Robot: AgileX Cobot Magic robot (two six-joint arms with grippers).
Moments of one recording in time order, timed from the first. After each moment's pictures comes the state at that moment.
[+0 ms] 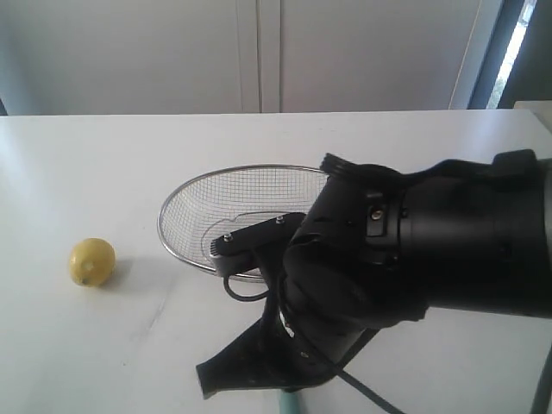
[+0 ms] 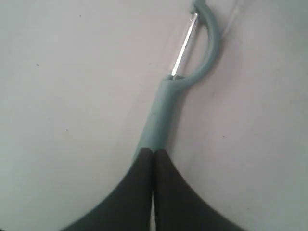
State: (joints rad) left arm -0.06 0.00 0.02 -0.18 0.40 0.29; right arm 1.02 1.58 -0.98 -0.13 0.81 0.67
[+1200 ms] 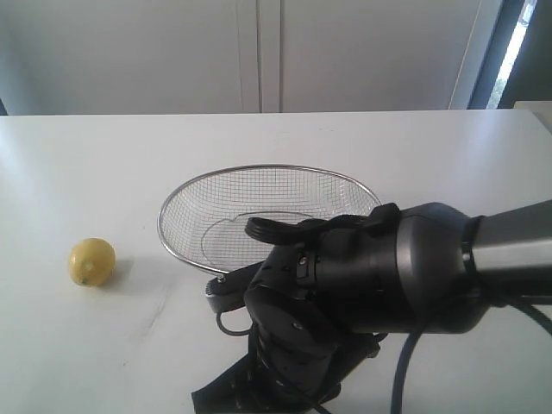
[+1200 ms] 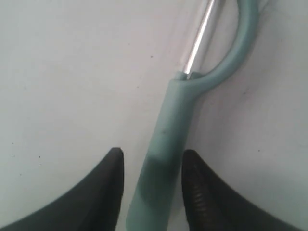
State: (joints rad) left arm -0.06 0.00 0.02 -0.18 0.40 0.29; right arm 1.02 1.77 -0.98 -0.10 0.72 0.72
